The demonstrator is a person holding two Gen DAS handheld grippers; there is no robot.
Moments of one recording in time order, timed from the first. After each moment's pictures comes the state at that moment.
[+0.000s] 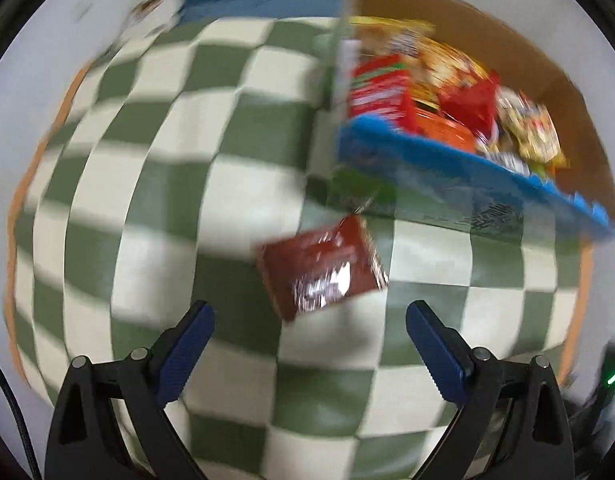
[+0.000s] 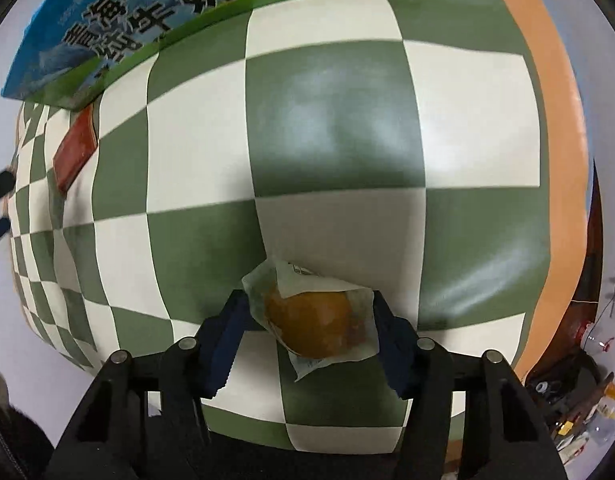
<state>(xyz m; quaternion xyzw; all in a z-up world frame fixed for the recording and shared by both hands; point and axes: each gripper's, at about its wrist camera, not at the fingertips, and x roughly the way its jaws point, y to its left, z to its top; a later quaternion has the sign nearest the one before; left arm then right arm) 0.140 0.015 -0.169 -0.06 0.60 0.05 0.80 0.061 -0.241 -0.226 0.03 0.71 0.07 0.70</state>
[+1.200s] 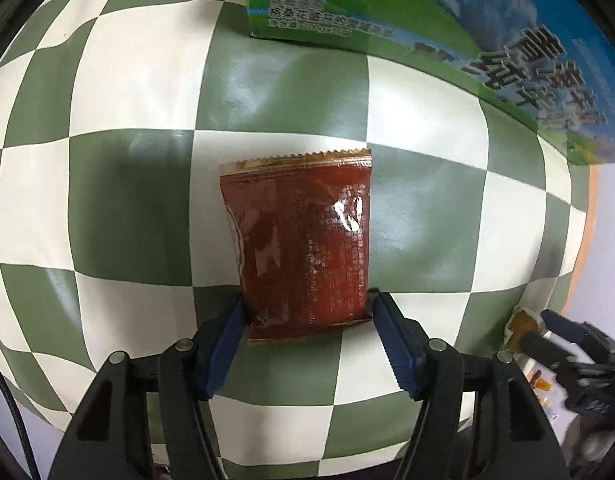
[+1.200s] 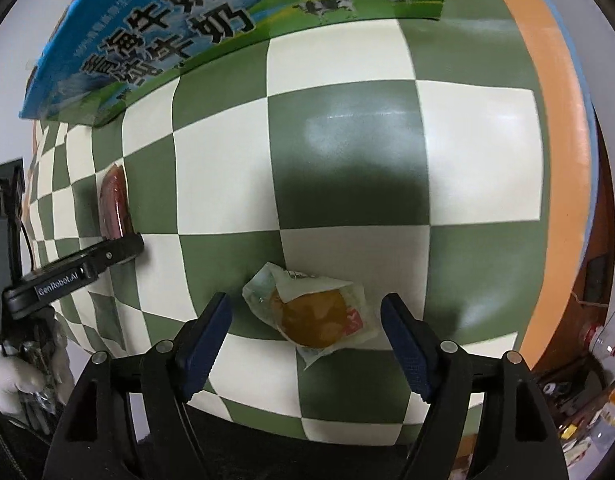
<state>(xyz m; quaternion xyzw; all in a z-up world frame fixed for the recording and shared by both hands) 0.123 -0.010 -0.250 -0.13 0.72 -0.02 0.69 0.093 -0.243 -0.212 0.05 0.73 0.10 0.68</state>
